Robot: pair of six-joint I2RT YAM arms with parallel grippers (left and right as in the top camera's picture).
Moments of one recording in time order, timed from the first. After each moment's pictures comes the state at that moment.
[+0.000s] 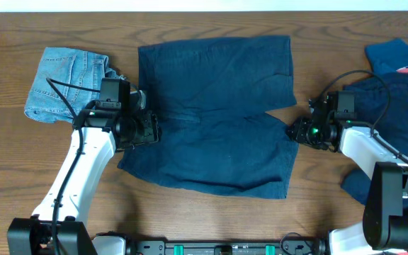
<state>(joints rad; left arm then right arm) -0.08 1.45 0.98 -0.80 0.25 -0.25 -0.05 1.67 0.77 -0.31 -0.37 0.30</state>
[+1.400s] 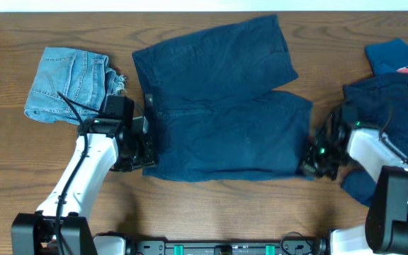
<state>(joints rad) -0.08 1.45 0.87 -0.95 0.25 -0.22 -0.12 1.64 0.75 -0.79 -0.38 0.28</state>
